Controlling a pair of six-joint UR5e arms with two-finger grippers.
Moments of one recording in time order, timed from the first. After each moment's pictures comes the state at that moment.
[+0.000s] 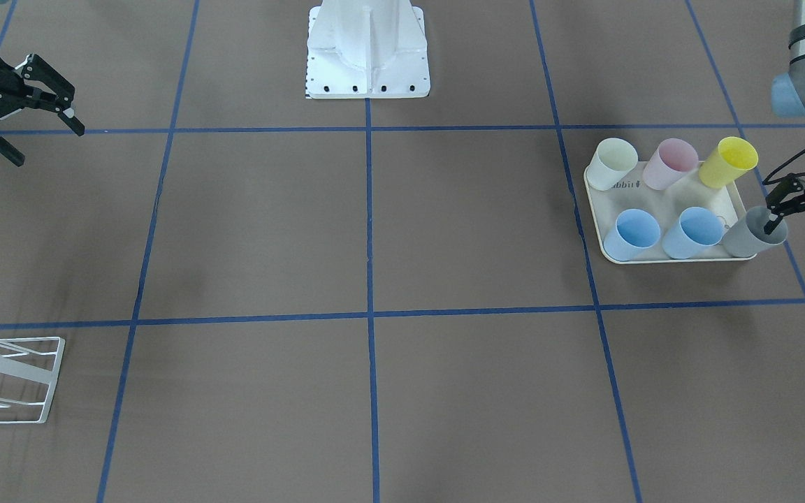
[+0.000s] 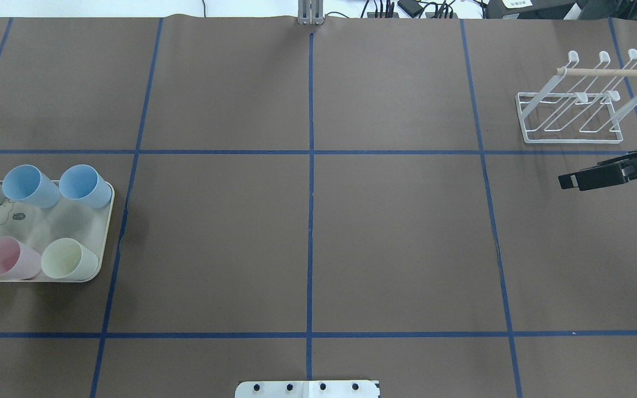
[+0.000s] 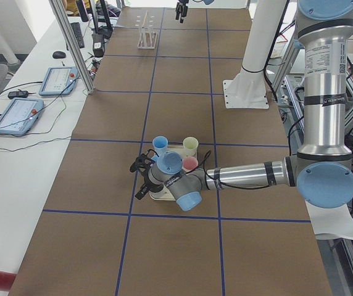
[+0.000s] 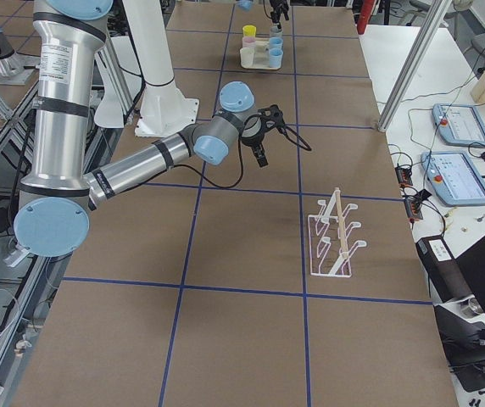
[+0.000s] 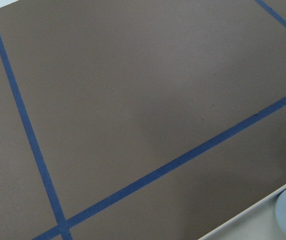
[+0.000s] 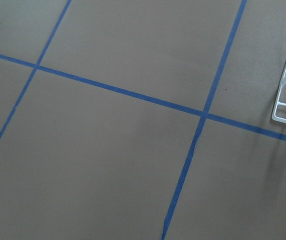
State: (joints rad) left arm -1.19 -1.49 -1.39 -2.72 -2.12 -0.30; right arm 1.02 -1.71 2.16 -1.06 2.24 0.68
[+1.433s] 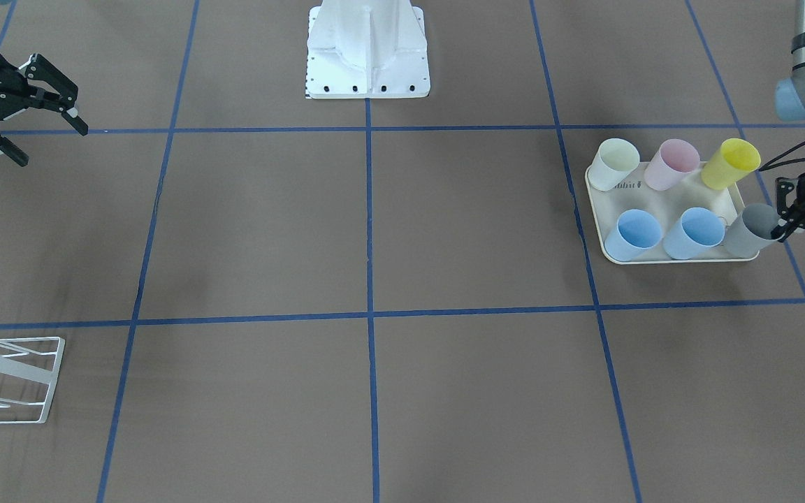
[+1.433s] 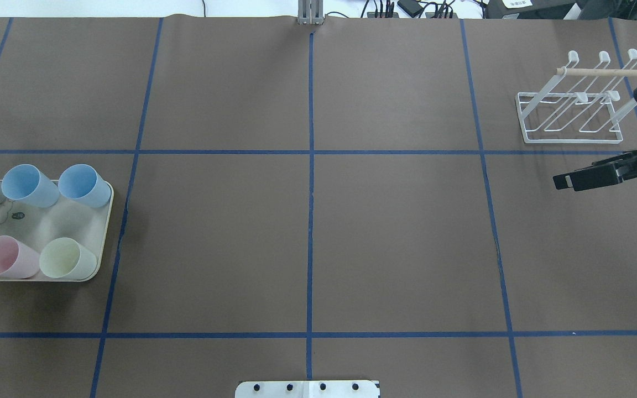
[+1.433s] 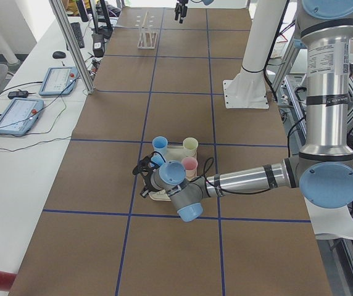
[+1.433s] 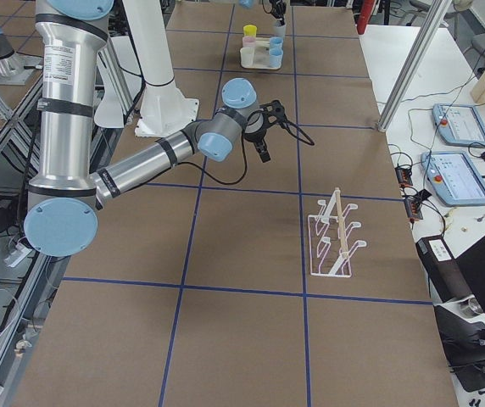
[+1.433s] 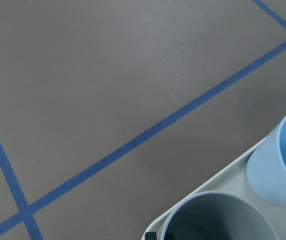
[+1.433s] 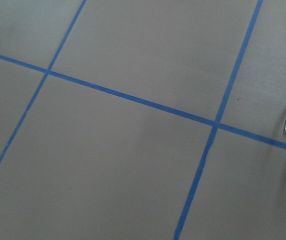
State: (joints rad) left arm -1.29 -1.50 -1.35 -2.84 -2.25 -0.29; right arm 1.01 -1.65 2.15 -1.06 2.24 0.68
